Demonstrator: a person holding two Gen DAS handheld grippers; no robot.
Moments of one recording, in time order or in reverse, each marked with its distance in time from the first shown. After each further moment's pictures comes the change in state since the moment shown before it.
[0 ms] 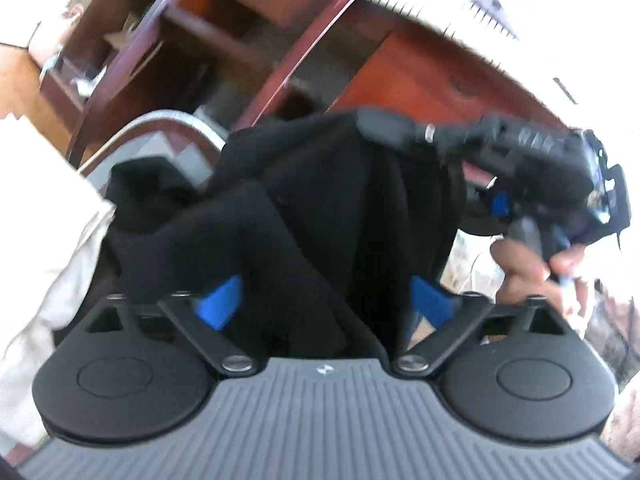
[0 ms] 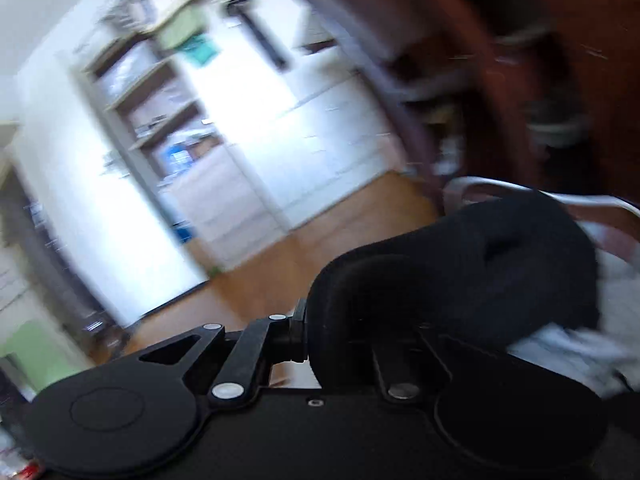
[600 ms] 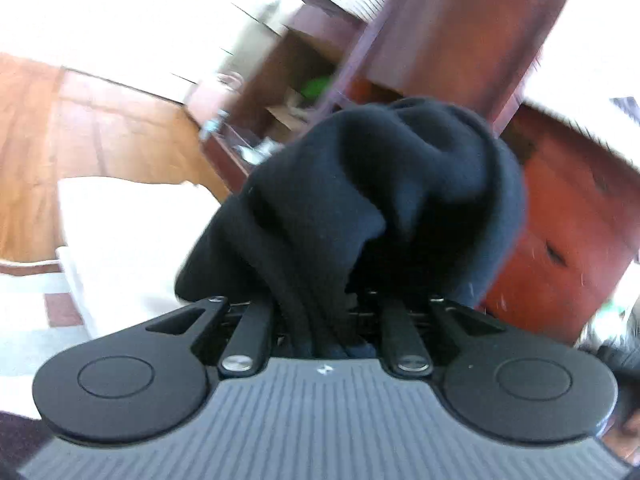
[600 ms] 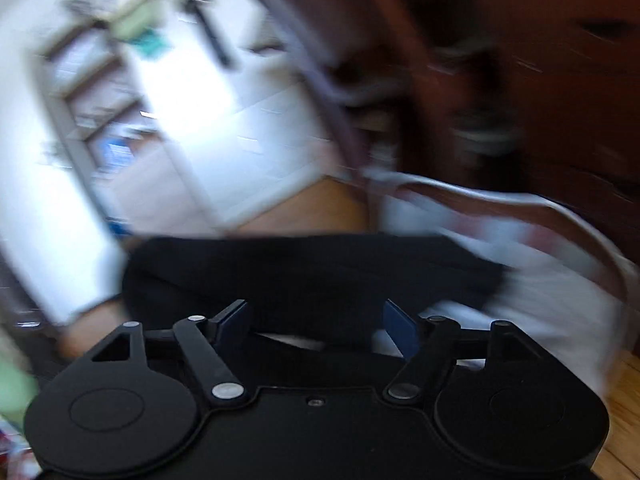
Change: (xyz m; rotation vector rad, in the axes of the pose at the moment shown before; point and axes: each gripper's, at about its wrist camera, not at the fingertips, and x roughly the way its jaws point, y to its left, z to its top) left arm -0.077 0.048 0.035 -0.093 -0.232 0.491; right arm -0.034 -0.033 -0.061 0.010 -0.009 -0.411
